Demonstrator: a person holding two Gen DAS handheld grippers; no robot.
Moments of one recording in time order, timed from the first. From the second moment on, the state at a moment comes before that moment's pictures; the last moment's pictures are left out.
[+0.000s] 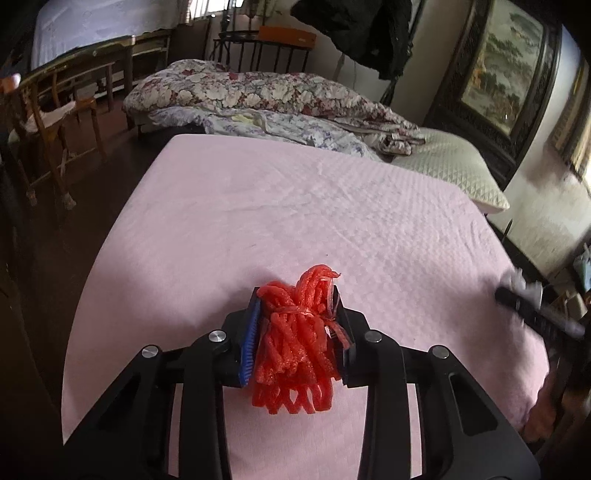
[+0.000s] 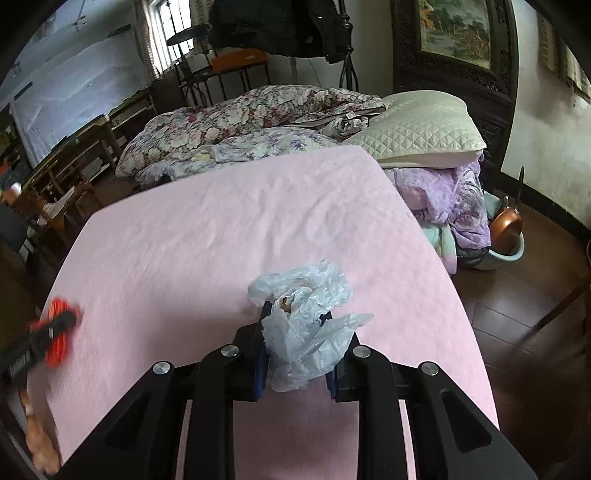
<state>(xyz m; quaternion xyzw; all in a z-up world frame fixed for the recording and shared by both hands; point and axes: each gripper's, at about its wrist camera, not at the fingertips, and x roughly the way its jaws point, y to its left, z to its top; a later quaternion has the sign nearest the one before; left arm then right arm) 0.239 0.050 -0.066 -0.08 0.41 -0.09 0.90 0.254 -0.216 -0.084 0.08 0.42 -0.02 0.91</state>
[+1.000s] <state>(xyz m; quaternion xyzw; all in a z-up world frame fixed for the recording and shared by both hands) 0.078 -0.057 -0.003 0.04 0.34 -0.12 0.93 0.048 -0.265 -0.049 0.11 0.37 -0.03 0.92</state>
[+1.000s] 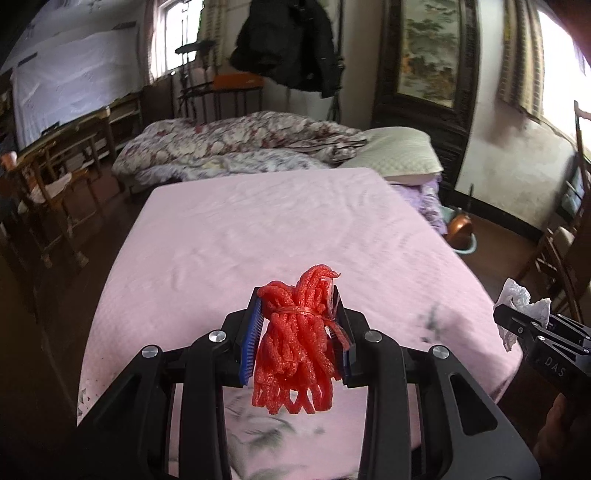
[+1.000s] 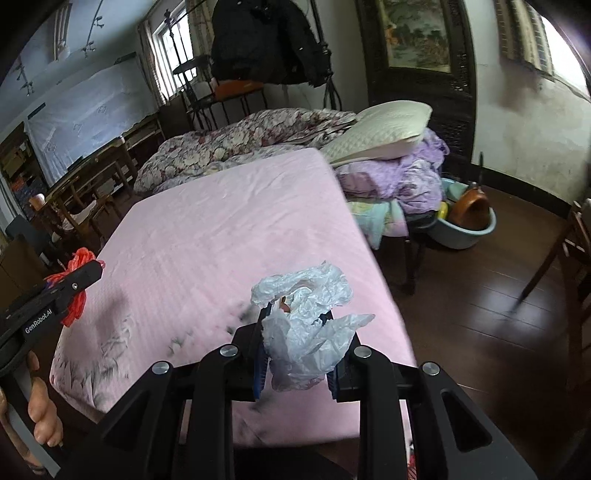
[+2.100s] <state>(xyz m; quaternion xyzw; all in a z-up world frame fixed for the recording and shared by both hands) -0.009 -0.254 -0.031 0.13 0.36 -0.35 0.86 -0.119 -0.458 -0.113 0.21 0.39 -0.22 0.87</state>
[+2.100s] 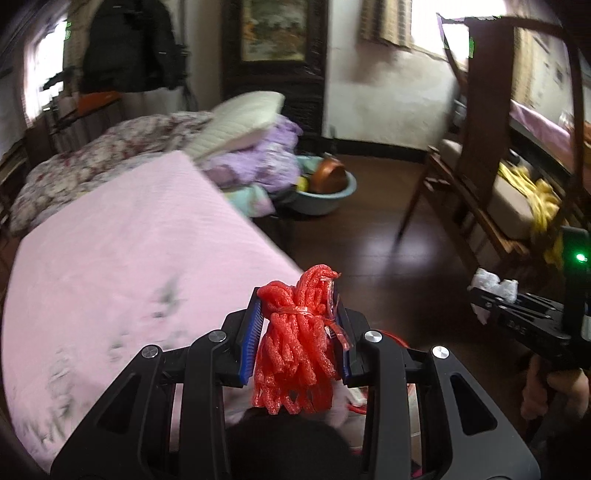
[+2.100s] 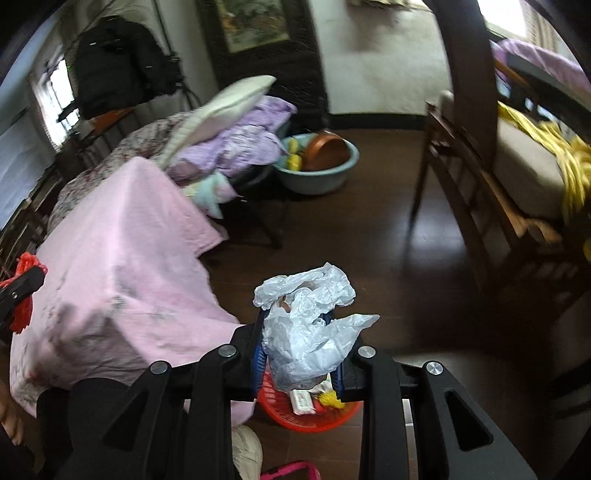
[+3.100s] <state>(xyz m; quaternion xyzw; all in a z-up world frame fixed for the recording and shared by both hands) -0.042 -0.375 -0.149 0.19 0.41 -0.42 0.79 -0.139 -0.508 -0.197 0.26 0.46 -0.27 0.81</state>
